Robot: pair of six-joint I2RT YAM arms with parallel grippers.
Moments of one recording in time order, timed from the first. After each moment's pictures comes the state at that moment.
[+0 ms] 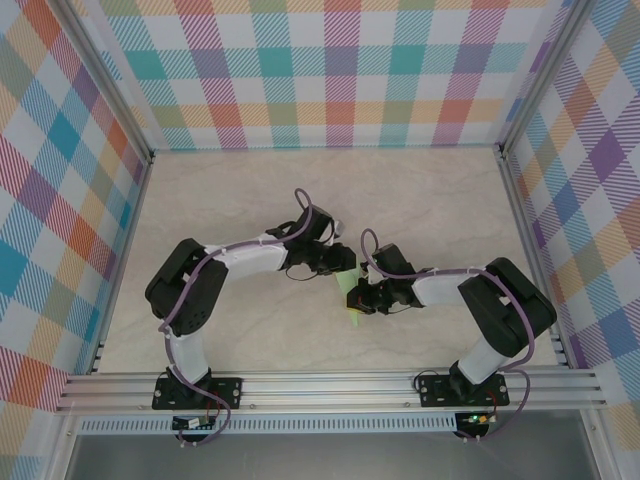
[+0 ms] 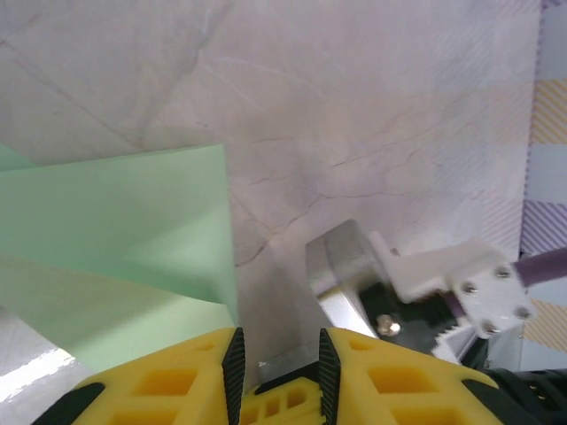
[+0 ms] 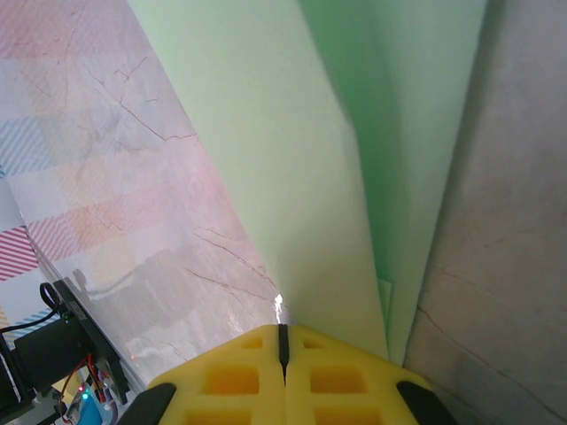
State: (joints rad) left arm -0.70 1.85 1.15 -0.19 0.47 -0.76; right arm 0.62 1.61 0.58 0.02 -0.61 0.83
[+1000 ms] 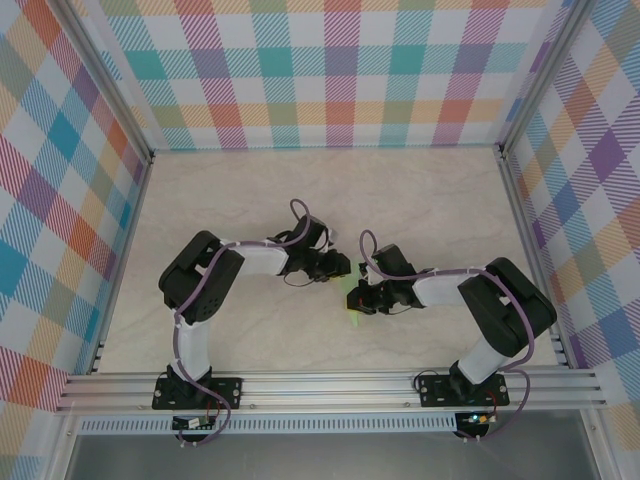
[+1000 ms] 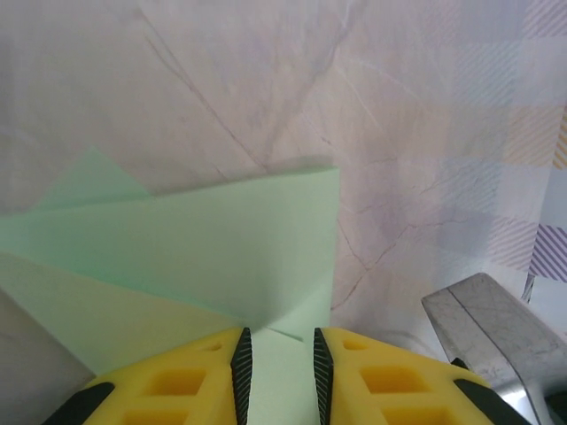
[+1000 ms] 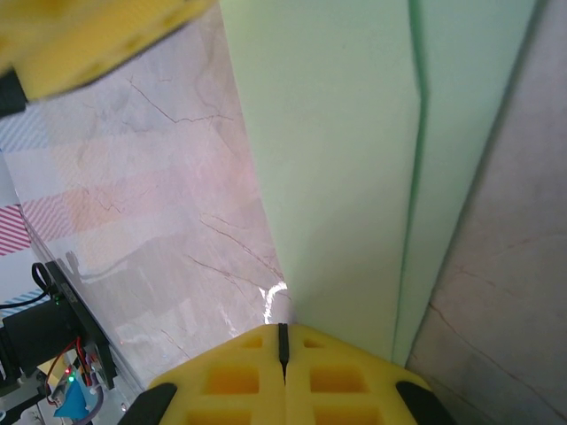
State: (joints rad) left arm -0.64 1.97 1.07 0.00 0.52 -0.81; right arm 0.61 1.61 0.57 0.03 -0.63 0.76
